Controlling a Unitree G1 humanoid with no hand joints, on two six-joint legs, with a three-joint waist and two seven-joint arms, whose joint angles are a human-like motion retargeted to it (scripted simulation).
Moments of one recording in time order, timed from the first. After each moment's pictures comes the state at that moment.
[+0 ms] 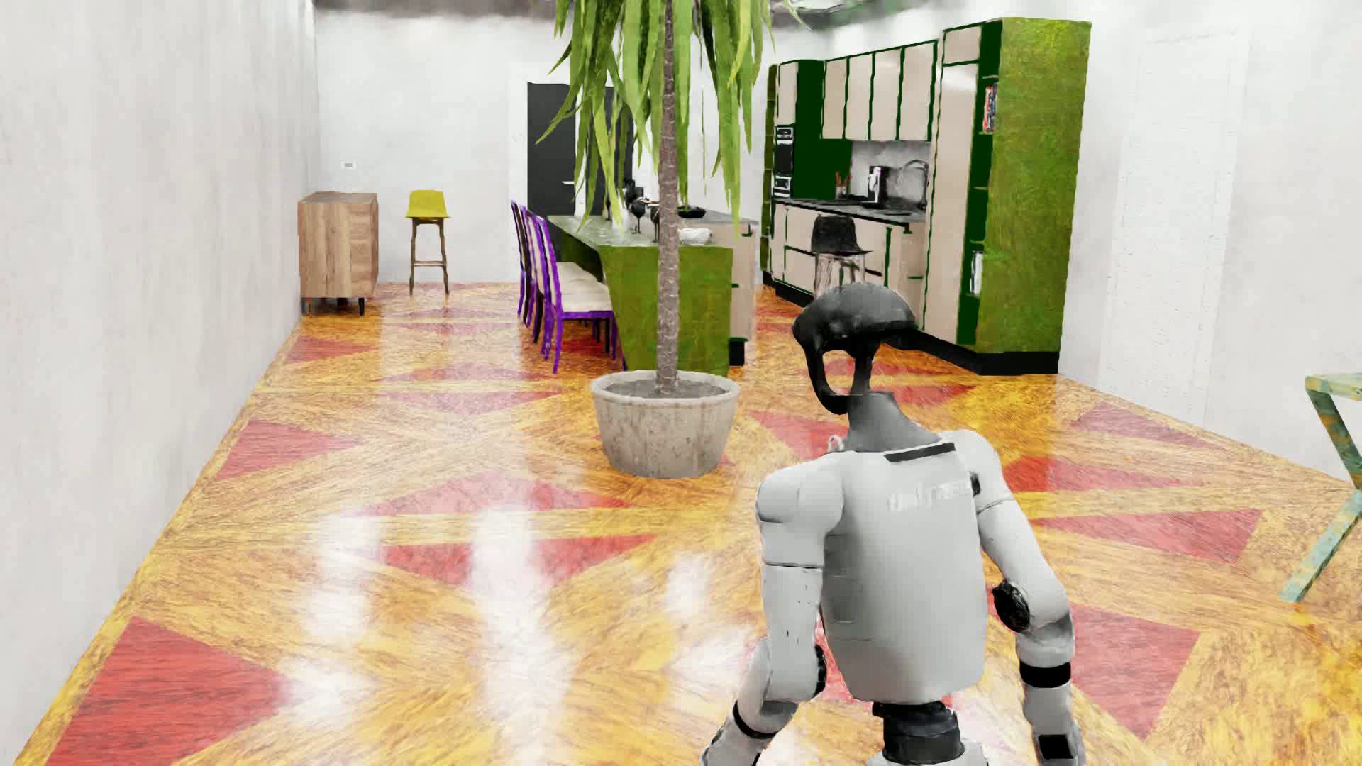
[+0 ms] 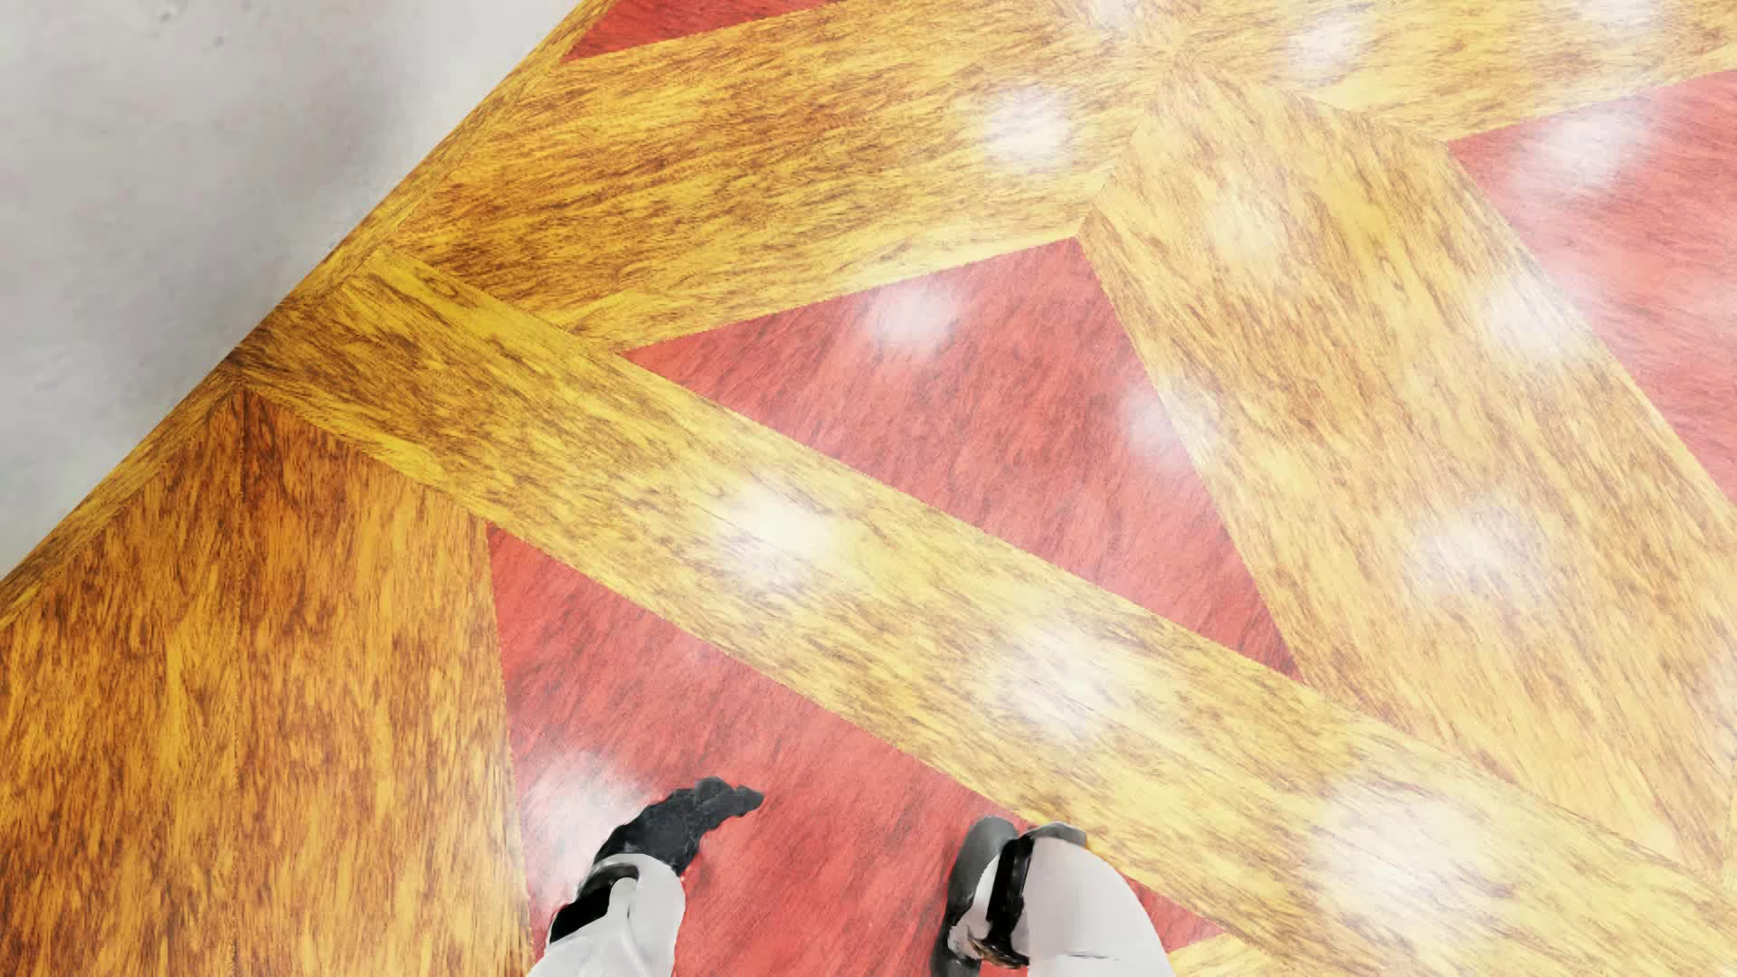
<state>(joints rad) 0.02 -0.79 -0.12 0.29 -0.28 0.00 0.46 -0.39 0.07 0.60 0.80 -0.08 0.52 -0.18 -0.39 0.23 0.02 -0.25 -0.18 -0.47 -0.23 0.55 0.77 0.57 -0.81 0.32 0.15 0.08 0.02</state>
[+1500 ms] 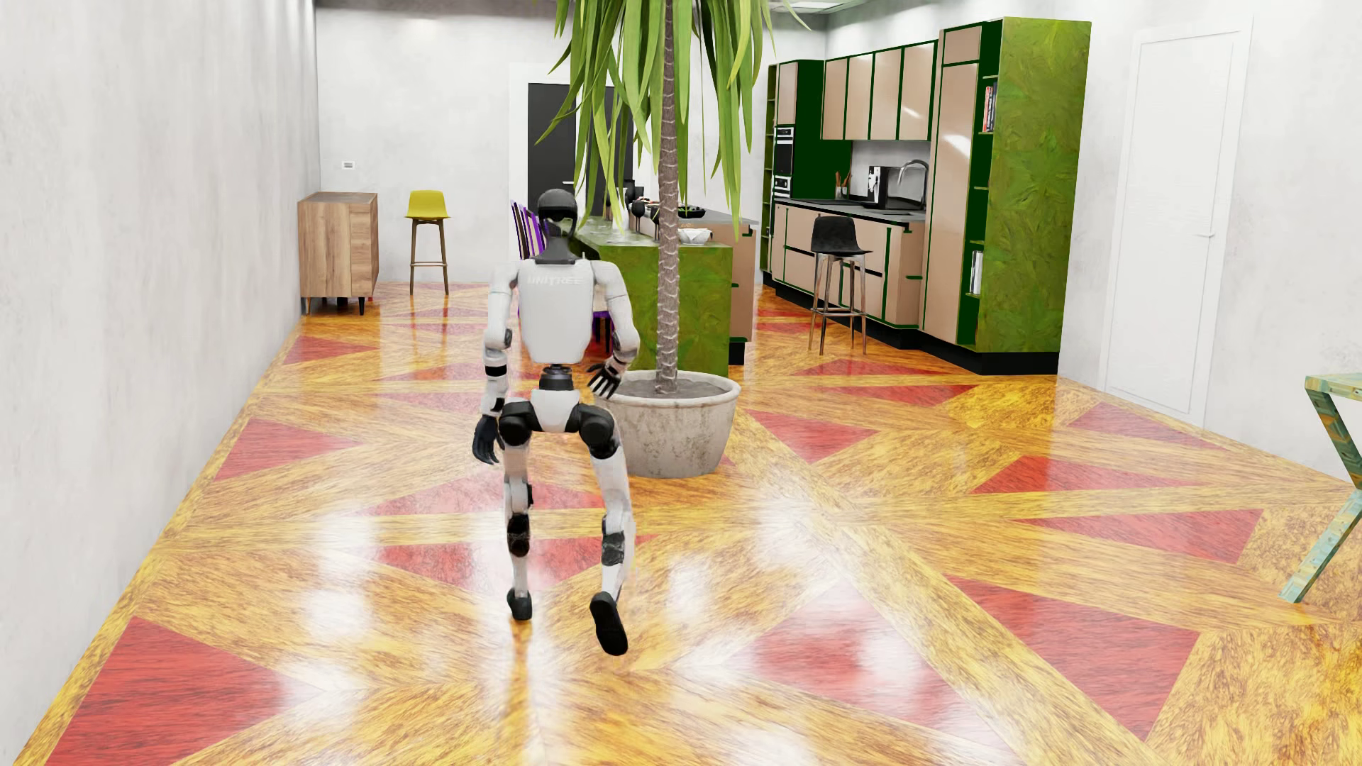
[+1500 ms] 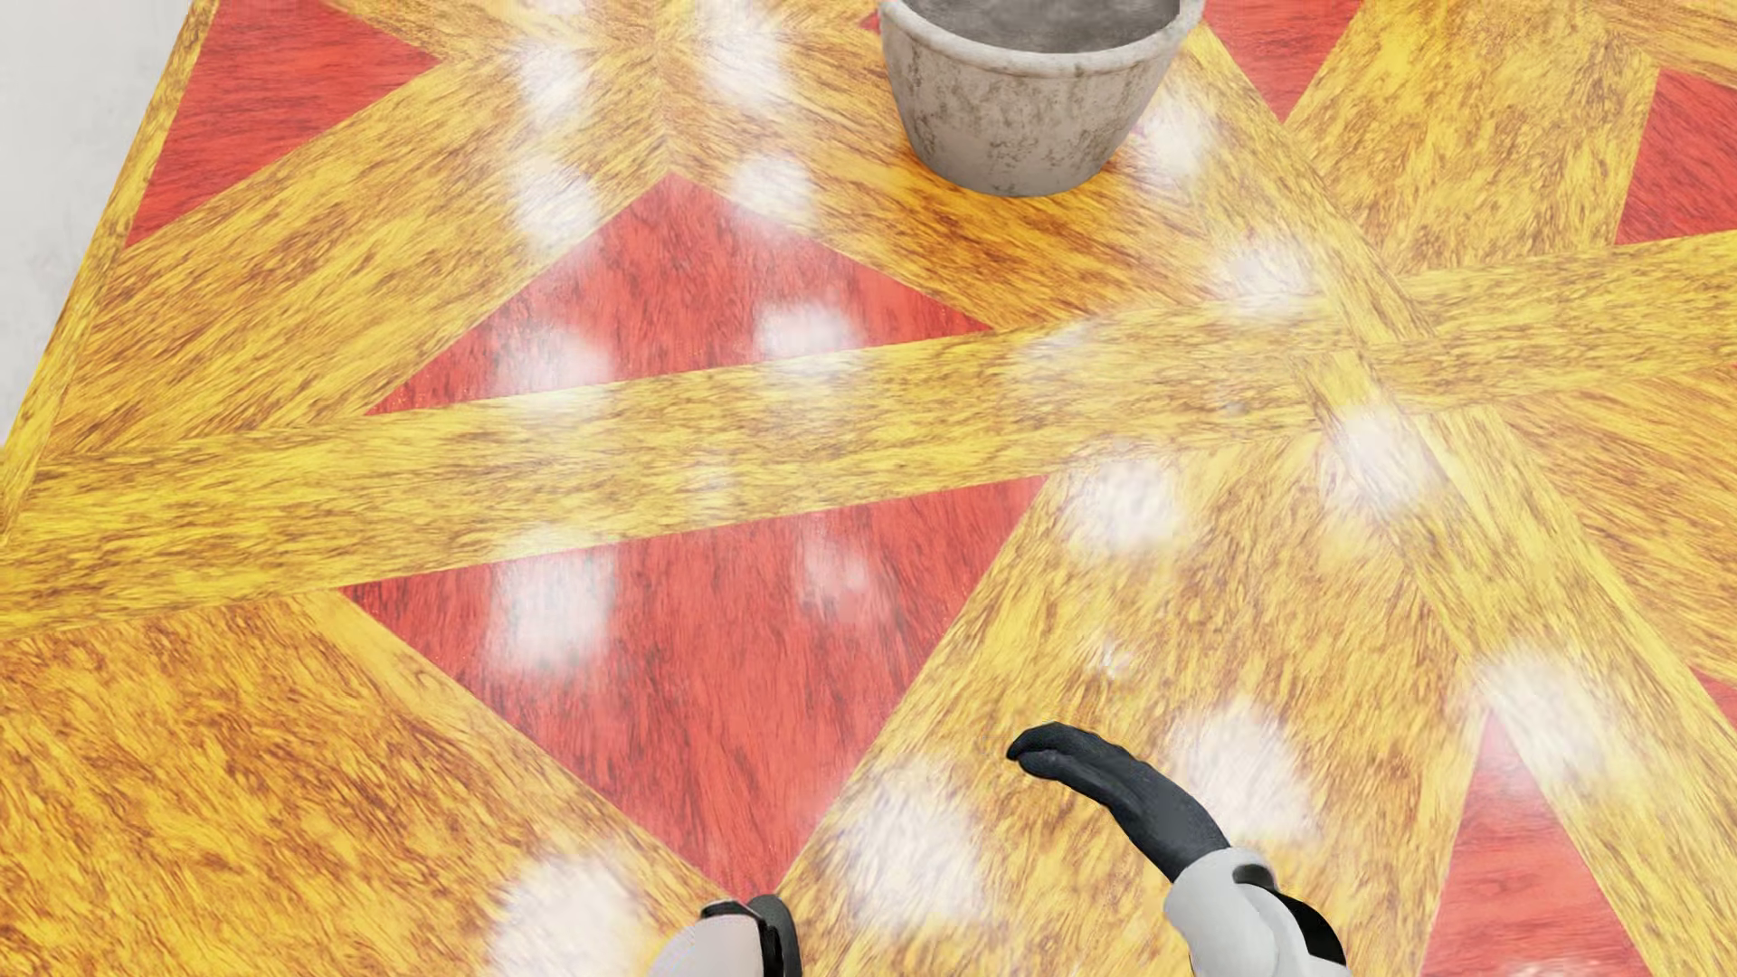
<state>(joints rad) -0.65 -0.24 0.06 0.13 -0.25 -0.03 0.23 -0.07 0.04 0.65 1.26 0.40 0.13 -0.18 0.04 0.10 -0.29 0.05 -0.04 -0.20 0.27 0.78 0.18 0.60 -0.60 0.41 -0.11 -0.08 0.07</state>
